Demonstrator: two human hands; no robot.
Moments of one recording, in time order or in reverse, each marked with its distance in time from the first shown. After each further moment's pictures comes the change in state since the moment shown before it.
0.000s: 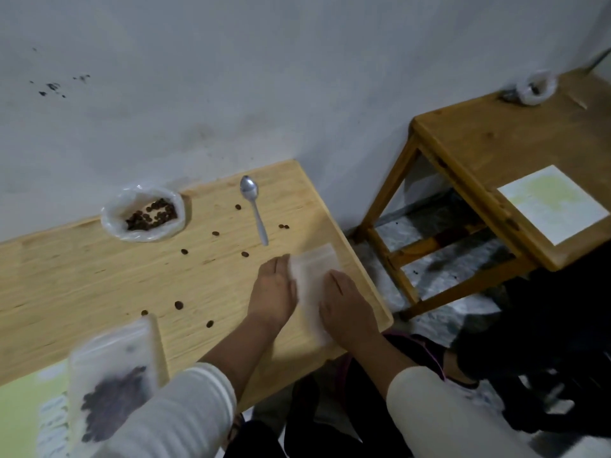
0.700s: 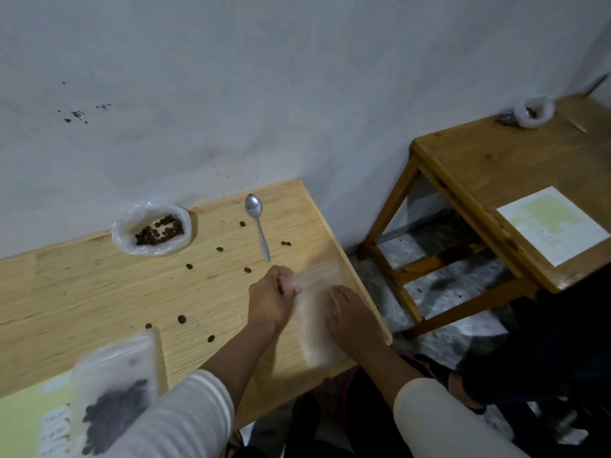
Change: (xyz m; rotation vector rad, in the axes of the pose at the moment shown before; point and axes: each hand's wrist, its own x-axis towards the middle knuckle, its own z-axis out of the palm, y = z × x) left_hand 0.004 0.021 -0.028 -0.487 0.075 -0.311; right_hand 0.005 0.014 -0.016 0.226 0.024 -0.039
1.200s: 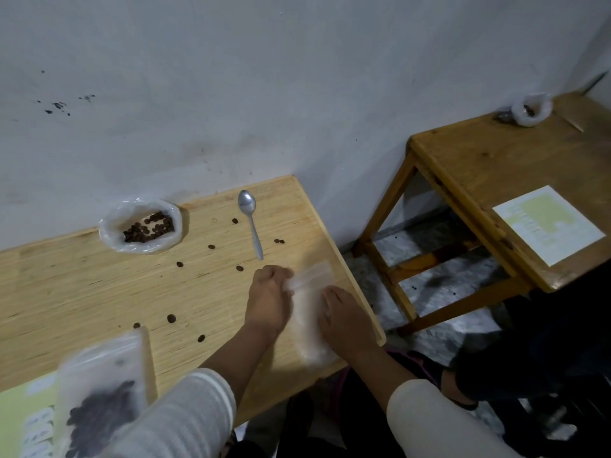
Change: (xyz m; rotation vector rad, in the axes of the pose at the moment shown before) left_hand 0.005 -0.013 0.014 0.329 -0.023 0.297; right_hand 0.002 0.000 0.005 -0.031 0.053 0.001
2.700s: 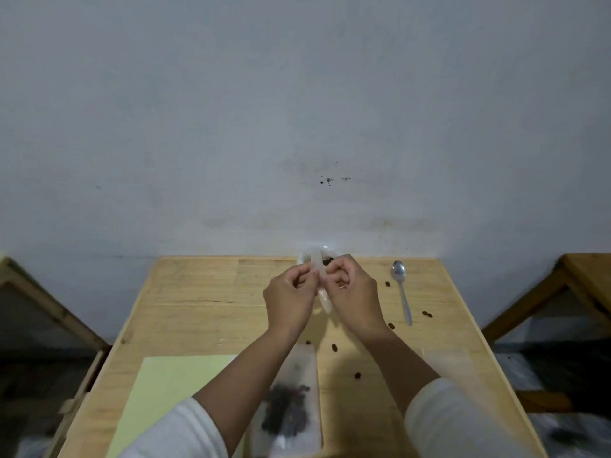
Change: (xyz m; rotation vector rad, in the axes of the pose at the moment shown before) left_hand -0.073 -0.072 -0.249 -0.690 0.617 -0.388; right_hand 0.023 -0.319 -0.024 0.728 0.051 -0.295
